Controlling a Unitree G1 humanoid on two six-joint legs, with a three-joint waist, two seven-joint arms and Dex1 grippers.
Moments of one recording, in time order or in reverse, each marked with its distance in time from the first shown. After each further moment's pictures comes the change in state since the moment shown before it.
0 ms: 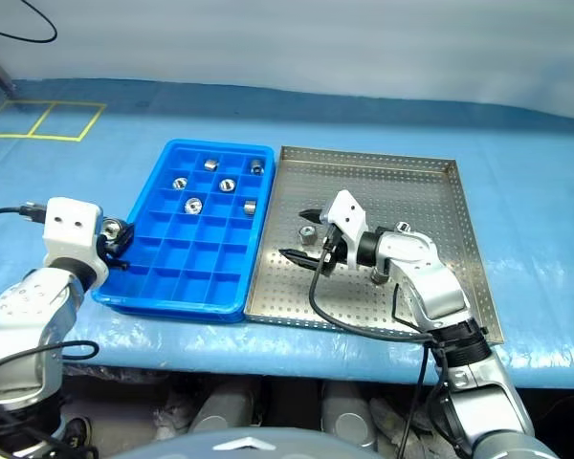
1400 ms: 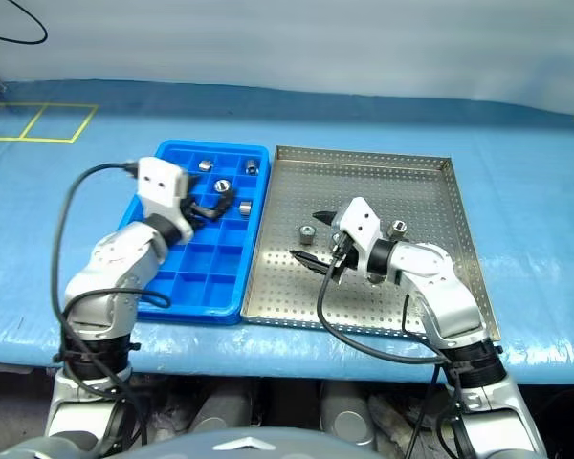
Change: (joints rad) left arm -0.294 -0.143 -0.323 0.247 -0.173 -0.236 -0.220; right arm 0.148 -0.054 -0.073 -0.170 -0.007 0.019 -0.077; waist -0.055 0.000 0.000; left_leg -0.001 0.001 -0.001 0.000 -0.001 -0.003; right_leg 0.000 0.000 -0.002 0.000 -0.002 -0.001
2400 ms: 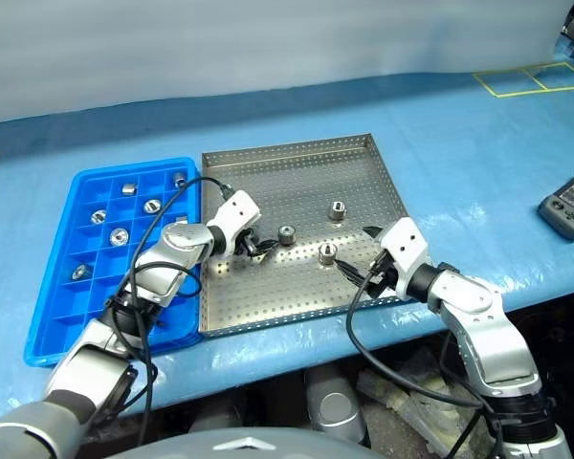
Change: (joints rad) left arm -0.166 0.084 -0.273 0.494 0.240 -0.127 -0.198; right arm 0.201 -0.069 -0.153 -0.152 0.002 0.075 -0.139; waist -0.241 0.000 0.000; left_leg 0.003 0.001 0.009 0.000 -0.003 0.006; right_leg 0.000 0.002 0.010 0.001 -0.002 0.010
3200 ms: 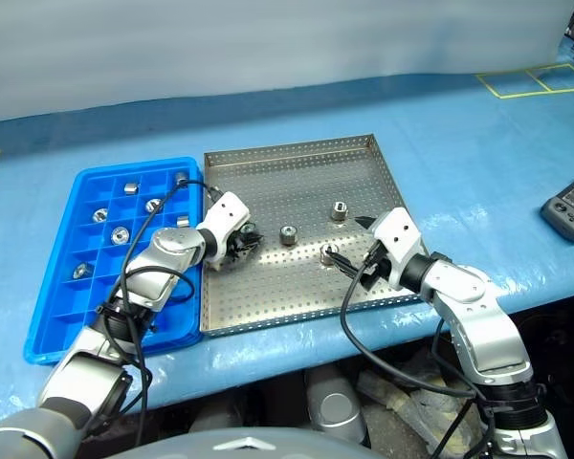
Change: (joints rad) left arm 0.027 0.008 0.031 -0.026 -0.001 0.021 0.025; right arm -0.048 0.013 0.018 0.012 -0.001 0.000 0.008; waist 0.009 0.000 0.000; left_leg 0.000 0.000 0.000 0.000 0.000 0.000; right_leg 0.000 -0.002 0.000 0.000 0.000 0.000
